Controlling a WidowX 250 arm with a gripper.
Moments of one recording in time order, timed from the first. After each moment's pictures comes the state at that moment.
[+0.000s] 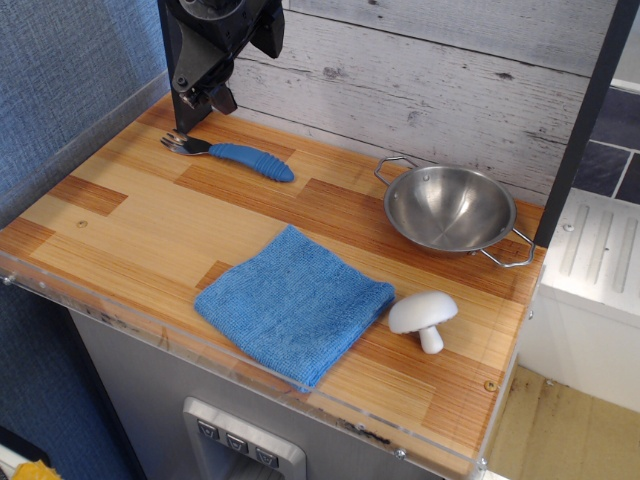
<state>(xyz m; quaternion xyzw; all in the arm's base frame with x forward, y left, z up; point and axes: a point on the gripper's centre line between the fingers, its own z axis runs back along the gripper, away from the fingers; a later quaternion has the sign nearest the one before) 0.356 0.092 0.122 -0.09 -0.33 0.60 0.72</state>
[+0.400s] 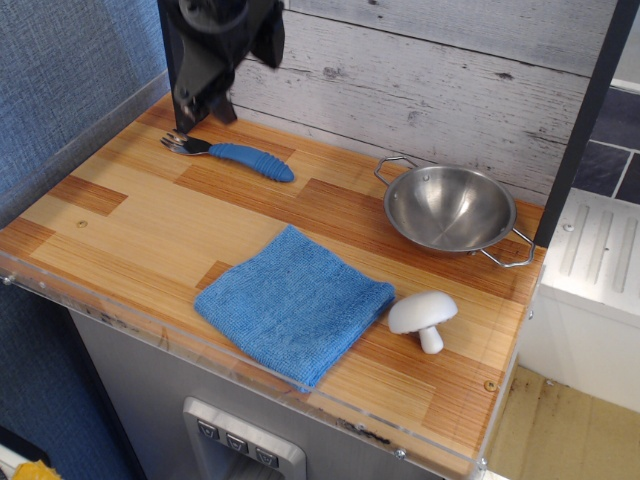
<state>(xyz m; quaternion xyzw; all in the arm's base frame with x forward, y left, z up) 0.352 0.091 0.107 -0.08 -0.31 0.61 0.72</state>
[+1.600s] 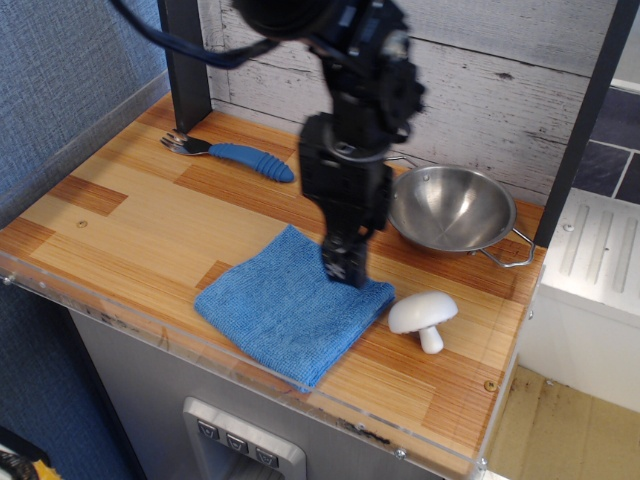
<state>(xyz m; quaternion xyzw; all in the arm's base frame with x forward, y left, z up) 0.305 -0.037 0.037 -0.04 -0.08 0.75 0.66</state>
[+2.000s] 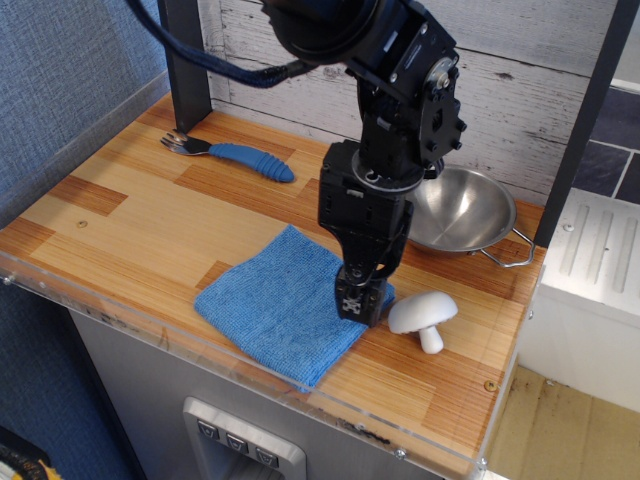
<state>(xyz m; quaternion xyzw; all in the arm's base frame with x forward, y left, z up) 0.282 -0.051 0.036 0.00 -0.06 0.75 0.66</state>
